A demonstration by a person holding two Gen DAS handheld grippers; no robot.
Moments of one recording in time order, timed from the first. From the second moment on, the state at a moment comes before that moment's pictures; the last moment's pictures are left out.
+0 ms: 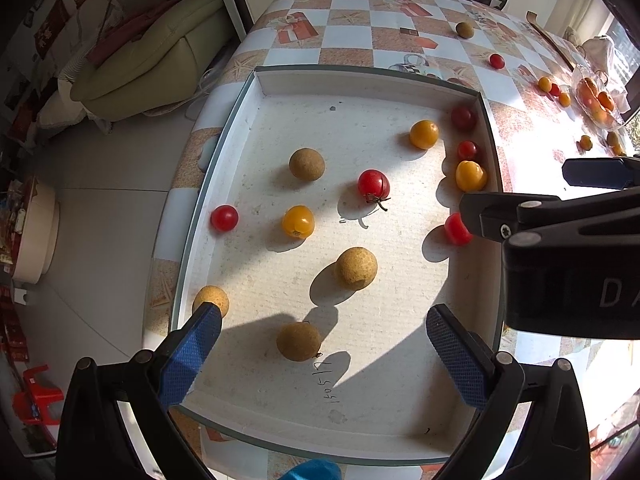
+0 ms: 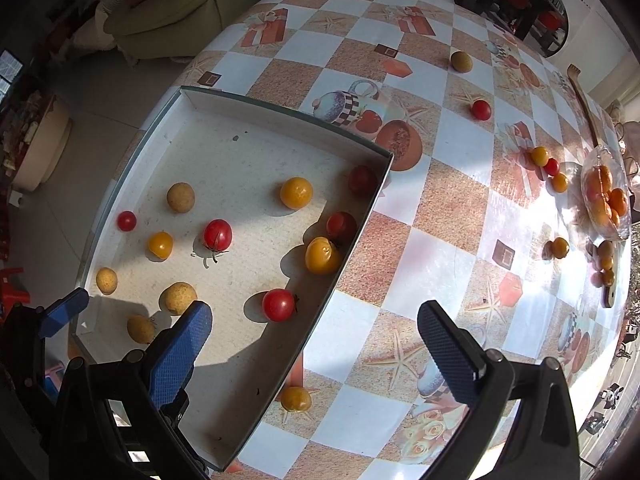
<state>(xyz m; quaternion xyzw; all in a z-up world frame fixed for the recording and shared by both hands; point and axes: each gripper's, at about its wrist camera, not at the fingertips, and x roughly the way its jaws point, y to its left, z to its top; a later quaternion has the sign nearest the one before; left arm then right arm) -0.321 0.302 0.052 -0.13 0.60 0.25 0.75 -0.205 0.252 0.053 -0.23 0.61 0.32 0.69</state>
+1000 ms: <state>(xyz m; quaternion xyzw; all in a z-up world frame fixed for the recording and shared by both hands) -0.324 0.301 0.051 -0.13 0.60 0.24 0.75 -0.211 0.251 0.057 -0.24 0.60 0.32 0.69</state>
